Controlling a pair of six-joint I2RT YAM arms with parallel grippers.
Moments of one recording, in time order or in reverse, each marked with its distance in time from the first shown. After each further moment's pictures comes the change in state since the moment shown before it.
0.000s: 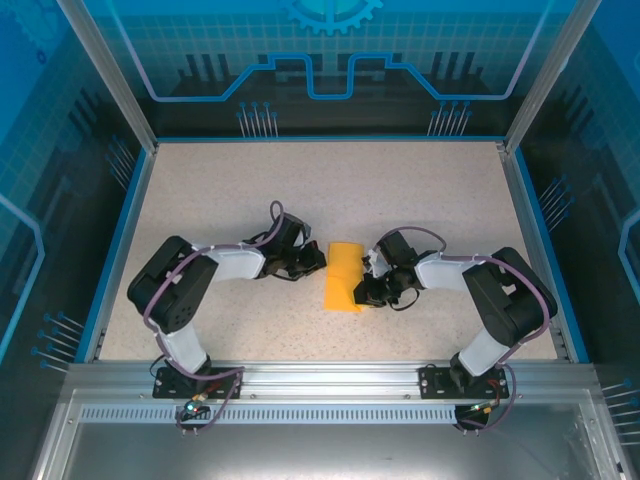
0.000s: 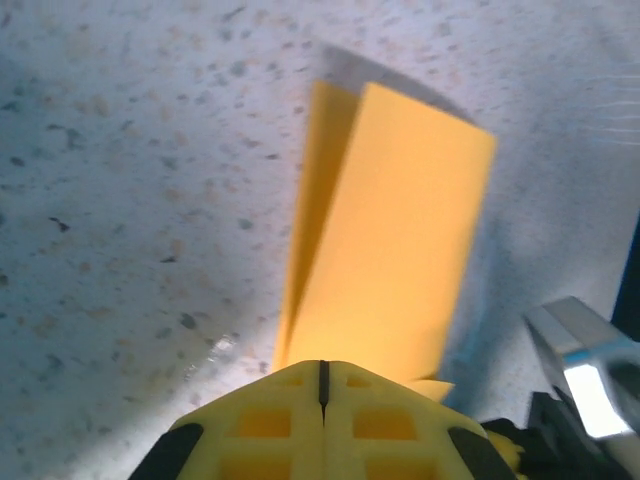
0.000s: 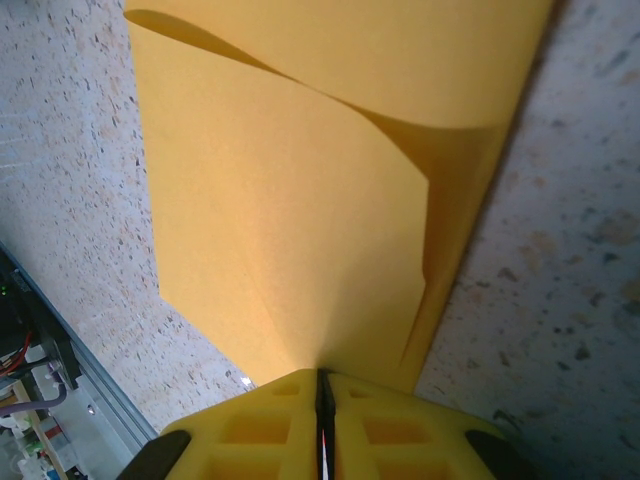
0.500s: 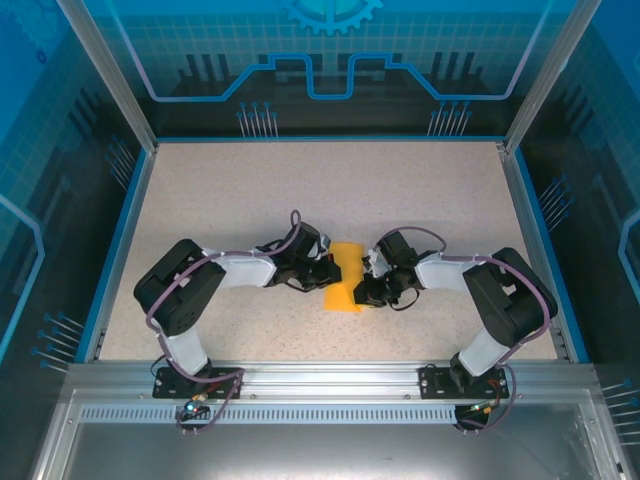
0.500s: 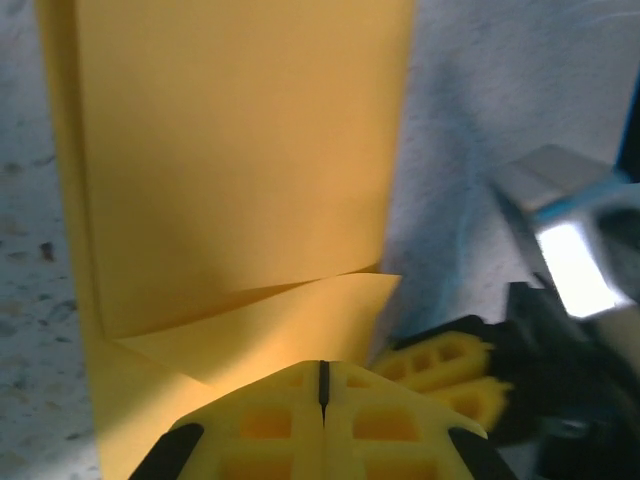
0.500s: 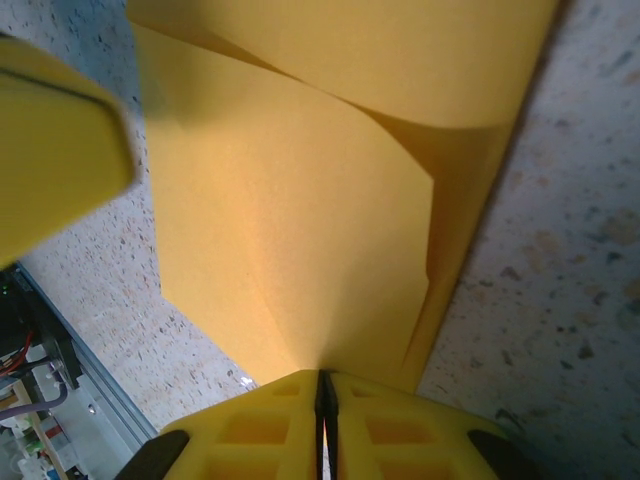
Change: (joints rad) left arm -0.115 0.045 0.011 0.003 0.079 0.003; right arm 0.000 -0.006 0.000 0.000 -0.002 0.001
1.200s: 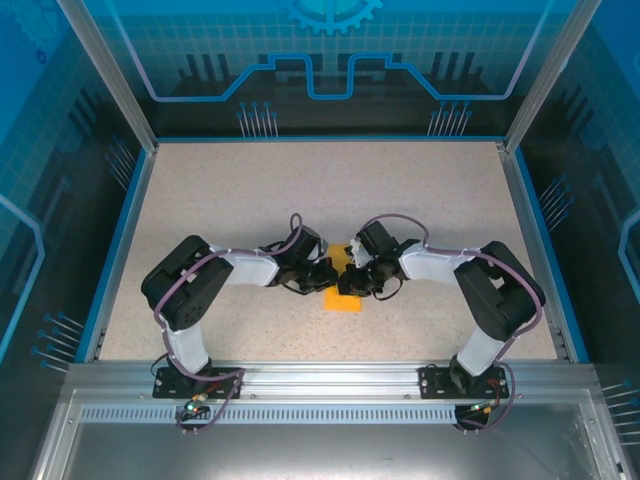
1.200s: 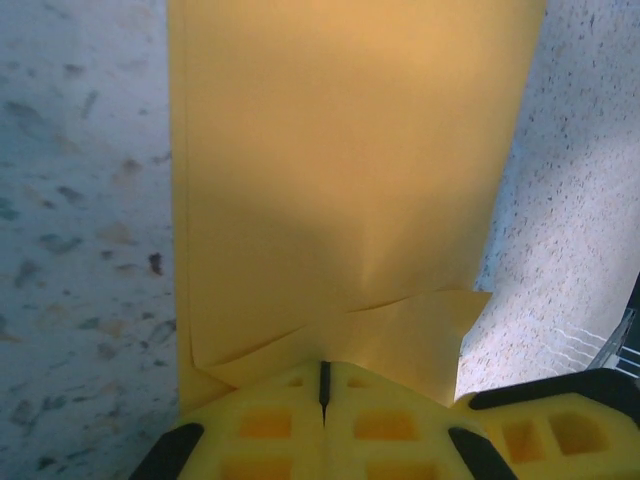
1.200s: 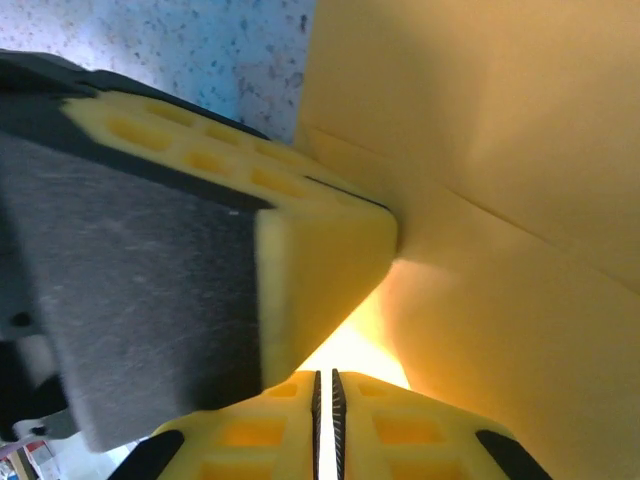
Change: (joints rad) left arm 0.005 0.036 0.000 -0.014 -0.018 0.002; right arm 0.100 0.071 0.178 -0.056 0.067 0.041
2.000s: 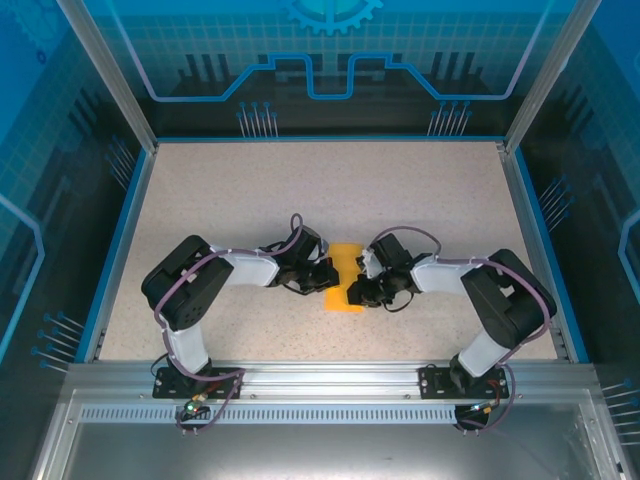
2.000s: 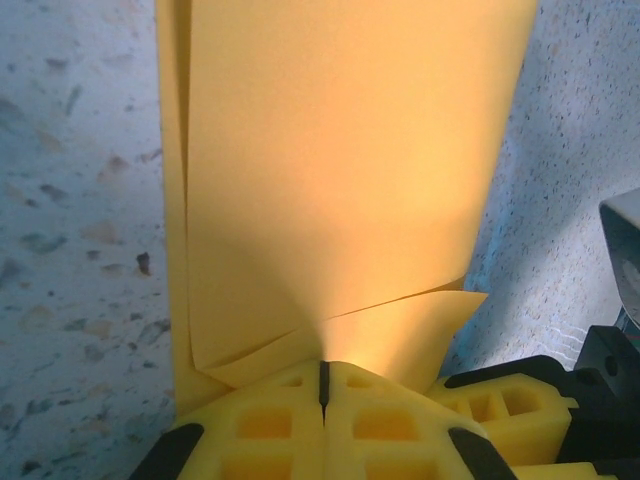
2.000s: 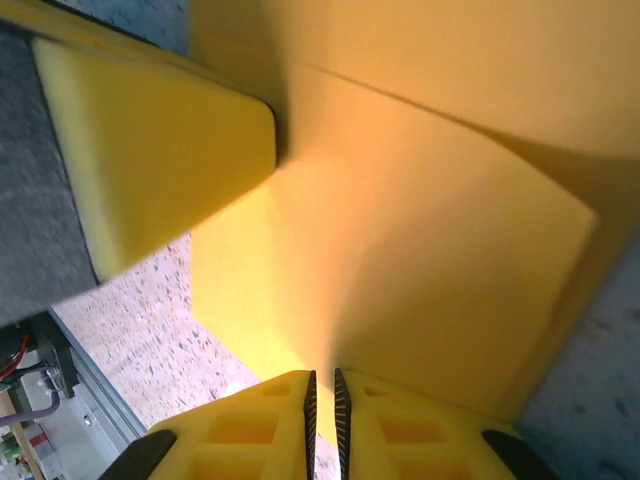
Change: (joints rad) left arm -0.001 0.003 0.000 0.005 0.000 -0.003; right arm -0.048 -0.087 -0.190 0.113 -0.038 -0.001
